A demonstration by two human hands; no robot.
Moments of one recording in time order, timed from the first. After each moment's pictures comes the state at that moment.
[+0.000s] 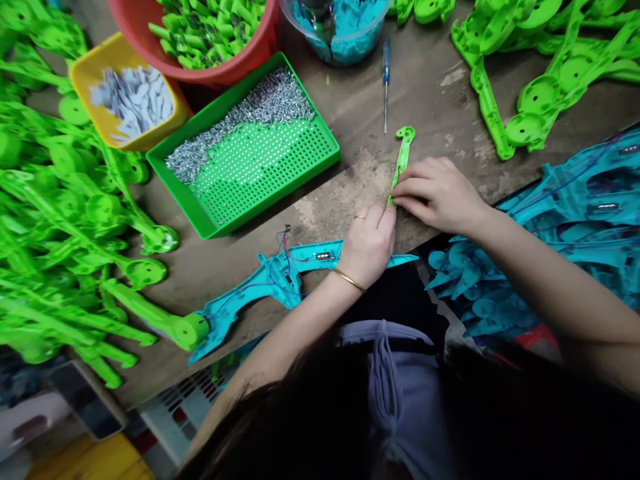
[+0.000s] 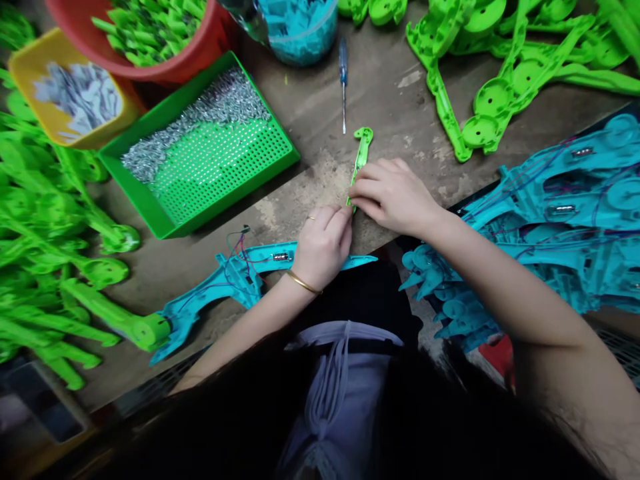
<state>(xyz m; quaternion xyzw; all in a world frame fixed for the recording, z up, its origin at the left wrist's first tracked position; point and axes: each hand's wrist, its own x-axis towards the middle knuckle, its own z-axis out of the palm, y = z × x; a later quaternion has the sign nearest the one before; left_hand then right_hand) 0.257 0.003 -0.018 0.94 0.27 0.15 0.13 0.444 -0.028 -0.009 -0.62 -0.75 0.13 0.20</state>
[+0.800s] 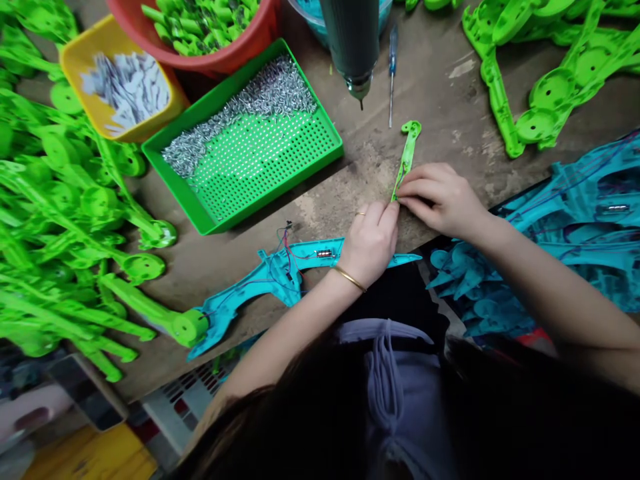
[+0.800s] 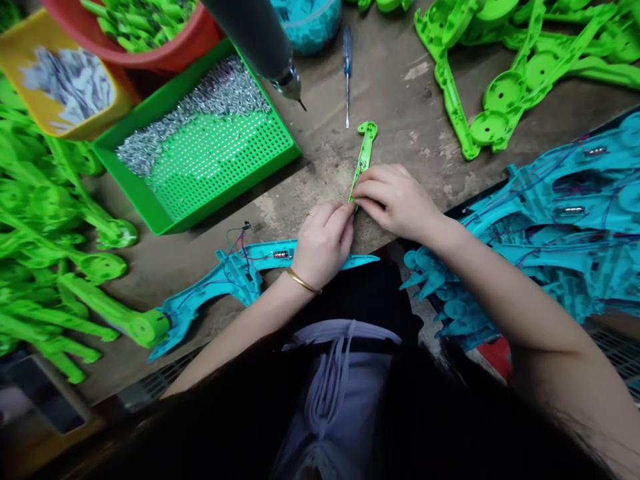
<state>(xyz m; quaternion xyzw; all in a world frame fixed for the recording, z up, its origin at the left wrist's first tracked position) 0.257 0.004 -0.014 0.93 0.30 0.13 0.18 0.442 -0.036 -0.018 -0.60 -0.73 0.16 0.27</state>
